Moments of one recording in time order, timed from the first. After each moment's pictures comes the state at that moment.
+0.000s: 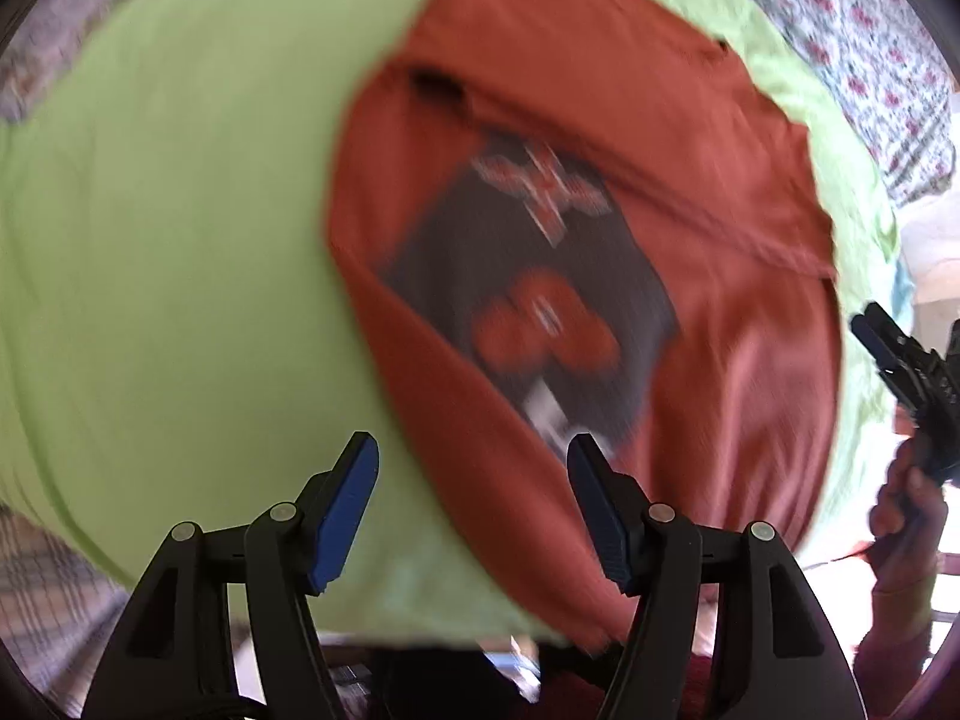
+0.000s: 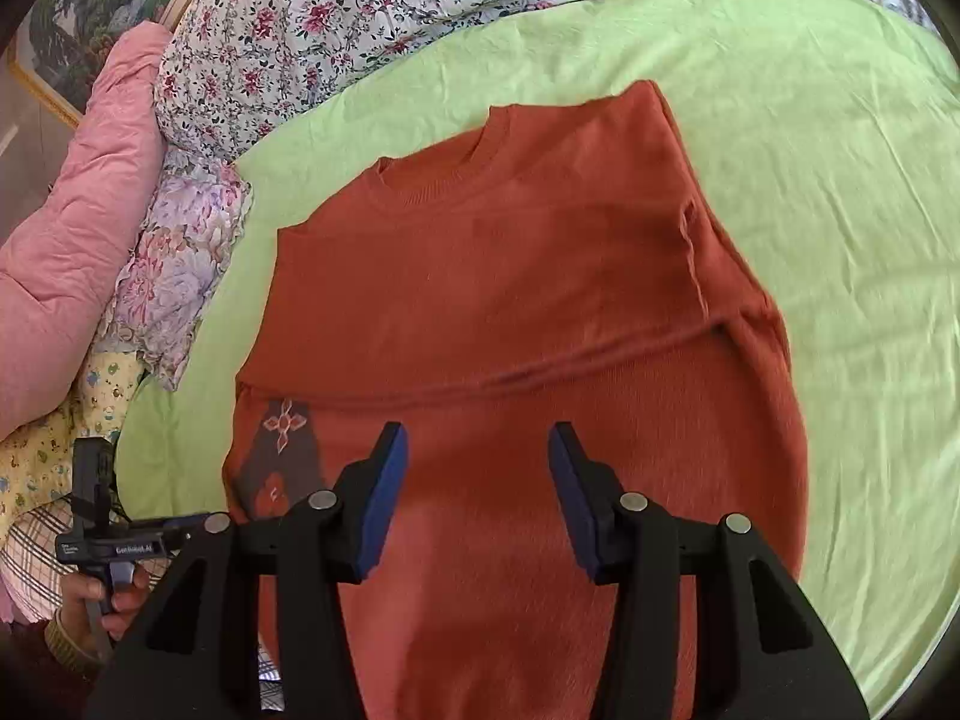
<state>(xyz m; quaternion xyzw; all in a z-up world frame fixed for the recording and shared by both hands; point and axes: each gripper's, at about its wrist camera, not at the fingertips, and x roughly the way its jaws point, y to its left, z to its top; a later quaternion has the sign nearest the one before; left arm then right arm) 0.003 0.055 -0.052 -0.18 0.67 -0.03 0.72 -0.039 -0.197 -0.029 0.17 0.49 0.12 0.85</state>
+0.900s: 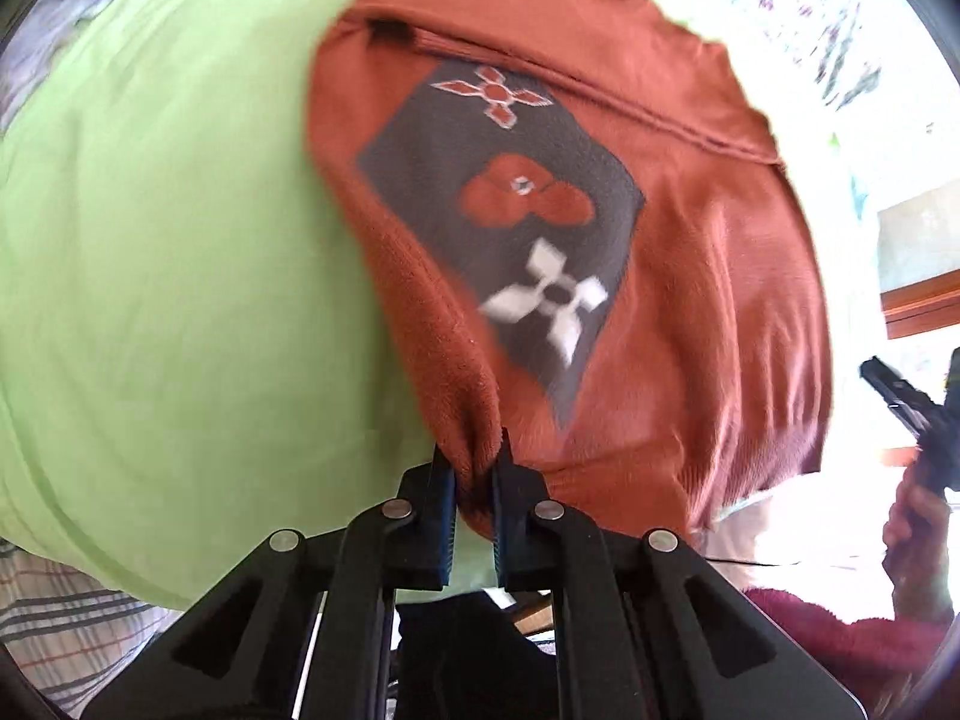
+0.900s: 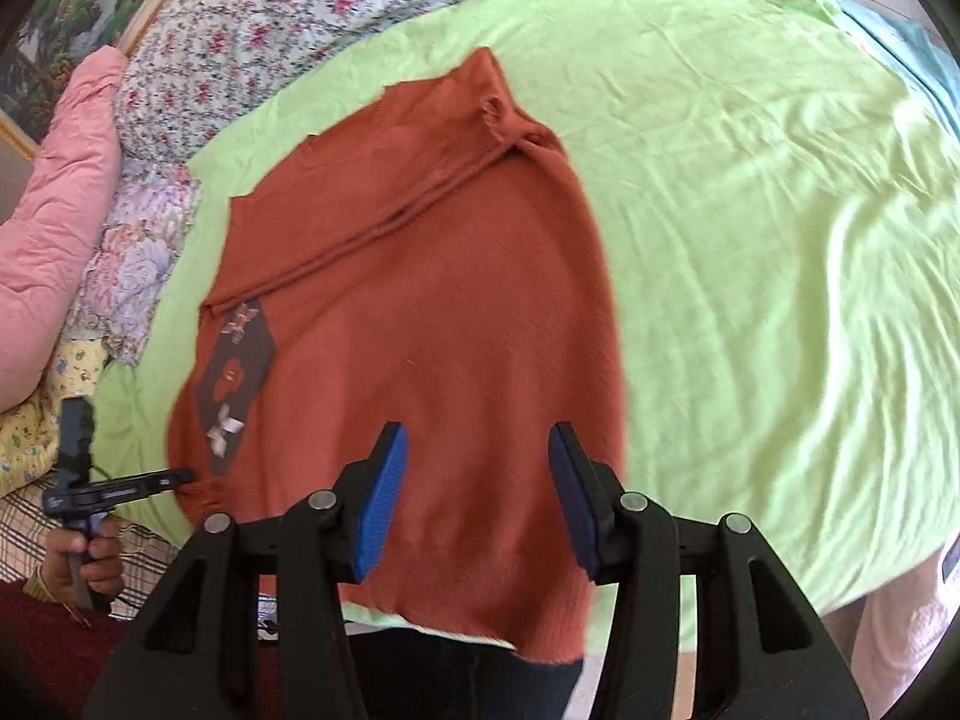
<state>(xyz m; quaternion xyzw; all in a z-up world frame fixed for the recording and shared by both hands) -0.082 0.070 -0.044 -0.13 0.63 -0.11 0.75 -0.201 -0.232 -0.034 0.19 0.49 0.01 0.85</state>
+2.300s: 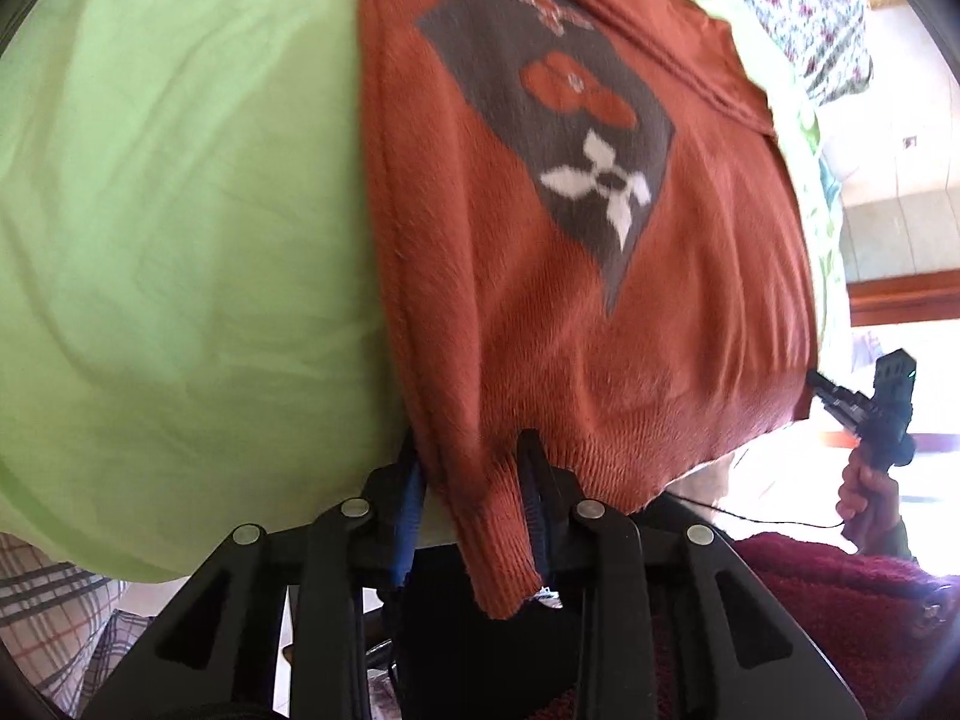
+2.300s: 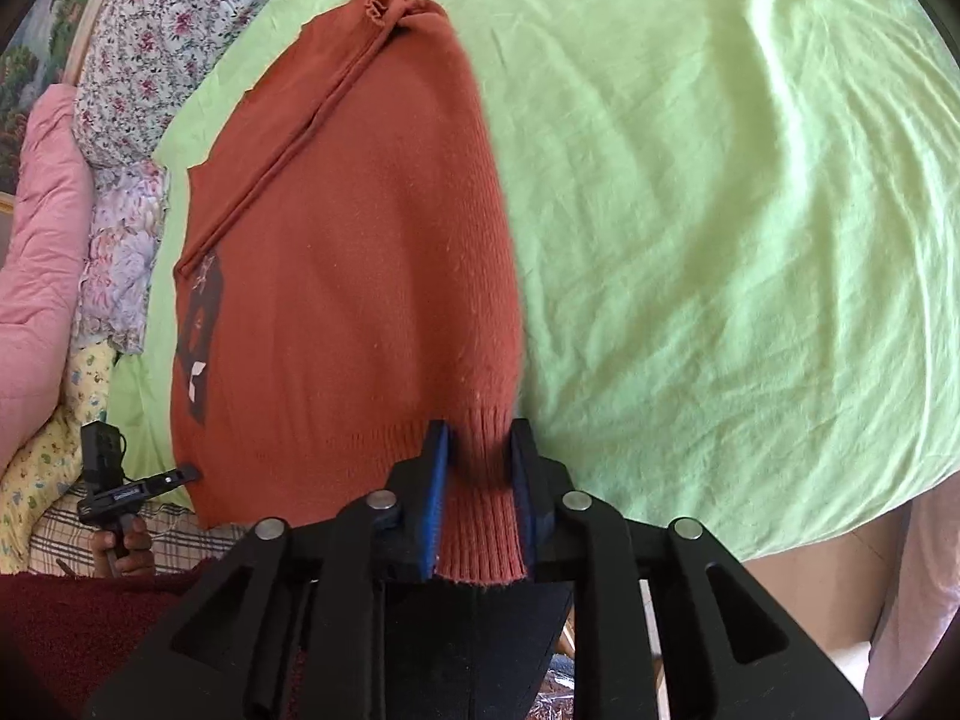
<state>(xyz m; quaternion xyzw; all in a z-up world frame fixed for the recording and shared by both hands) -0.093 0.090 -0.108 -0.17 0.67 -0.15 0.71 -0.235 -0.280 -0.107 0.28 0.55 0.03 0.78</state>
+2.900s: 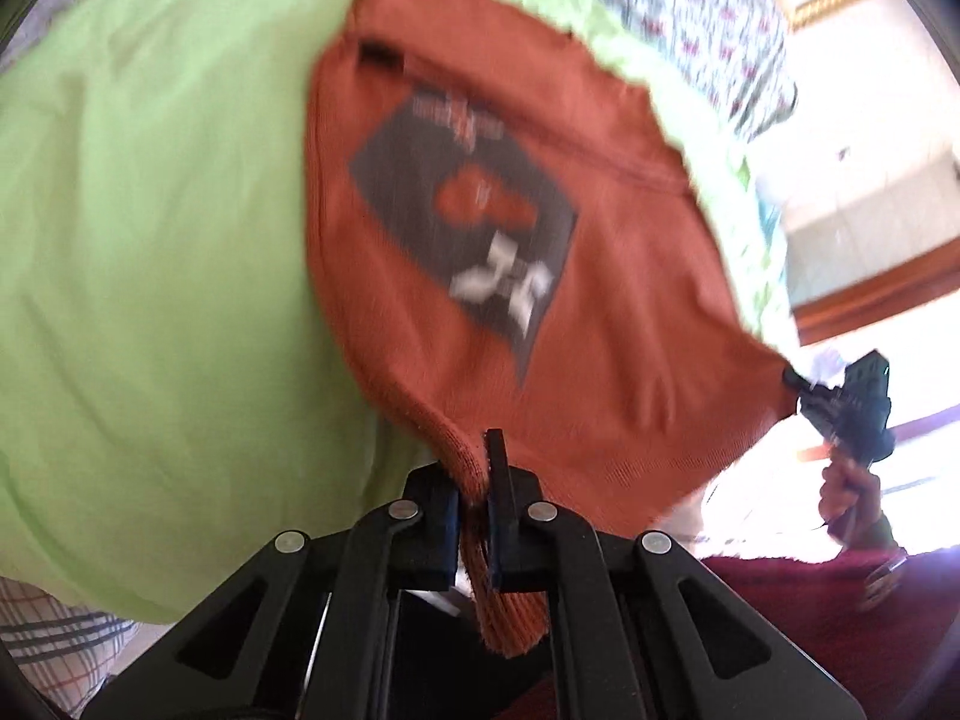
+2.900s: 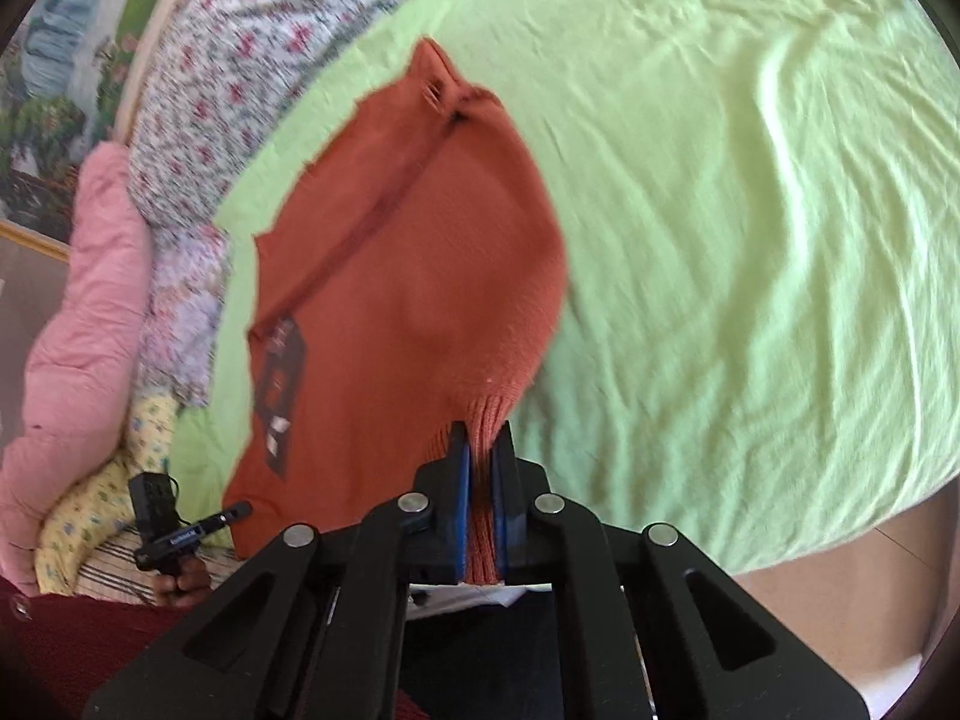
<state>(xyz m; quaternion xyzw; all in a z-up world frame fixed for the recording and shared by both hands) -0.093 0.100 -0.049 -0.20 0.57 -0.19 0.77 -0.240 -0.287 -0.065 0.34 0.47 0.05 0.81</state>
